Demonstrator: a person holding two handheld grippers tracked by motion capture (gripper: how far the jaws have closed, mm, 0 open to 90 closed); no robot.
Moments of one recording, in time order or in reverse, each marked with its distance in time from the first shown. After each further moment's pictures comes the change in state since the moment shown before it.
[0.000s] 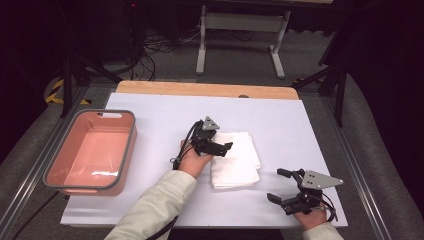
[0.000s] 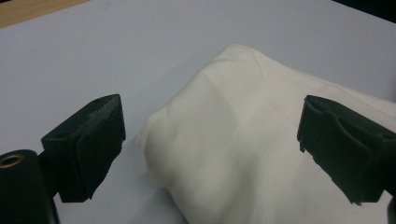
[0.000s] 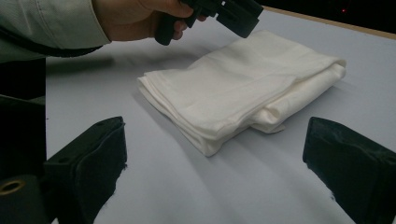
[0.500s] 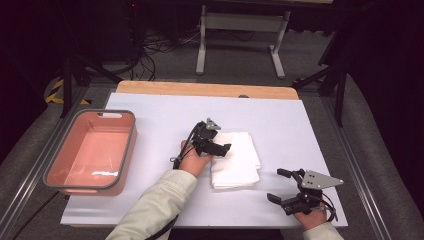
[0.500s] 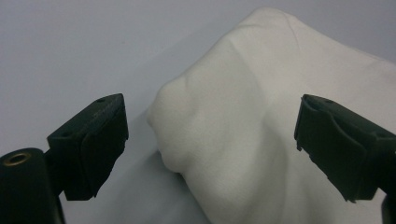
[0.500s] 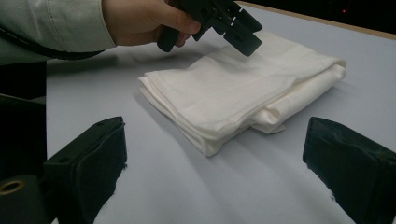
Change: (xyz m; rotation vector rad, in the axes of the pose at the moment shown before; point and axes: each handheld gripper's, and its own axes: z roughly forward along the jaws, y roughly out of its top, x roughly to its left) left arm 0.006 -0.005 0.014 0.102 0.036 -0.043; right arm 0.000 0.000 0.000 -0.001 0.001 -0.003
